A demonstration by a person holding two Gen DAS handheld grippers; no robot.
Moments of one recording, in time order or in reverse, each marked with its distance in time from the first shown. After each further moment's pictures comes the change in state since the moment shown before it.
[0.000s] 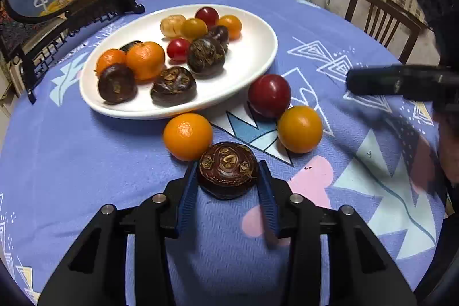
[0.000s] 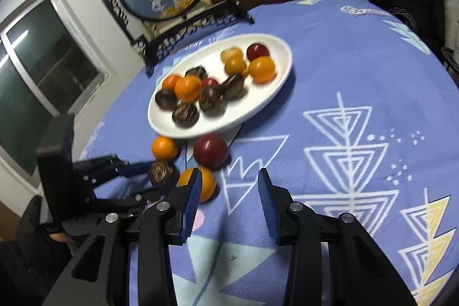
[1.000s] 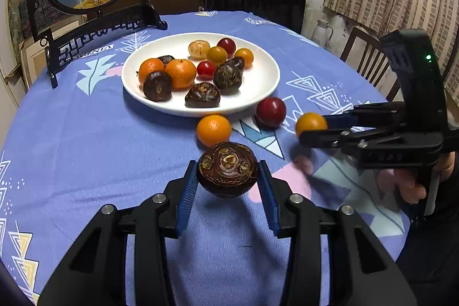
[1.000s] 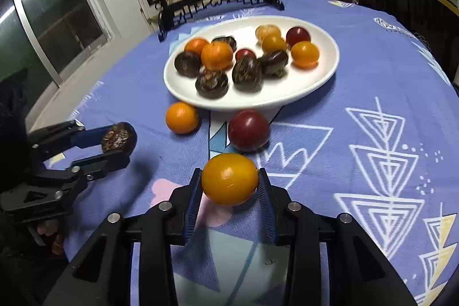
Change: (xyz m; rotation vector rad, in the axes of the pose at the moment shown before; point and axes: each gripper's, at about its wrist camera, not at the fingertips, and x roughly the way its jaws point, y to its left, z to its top) left arm -0.059 0.025 -0.026 -0.119 -0.127 -0.051; right arm 0.018 0.042 -0.003 -0.134 0.029 -0.063
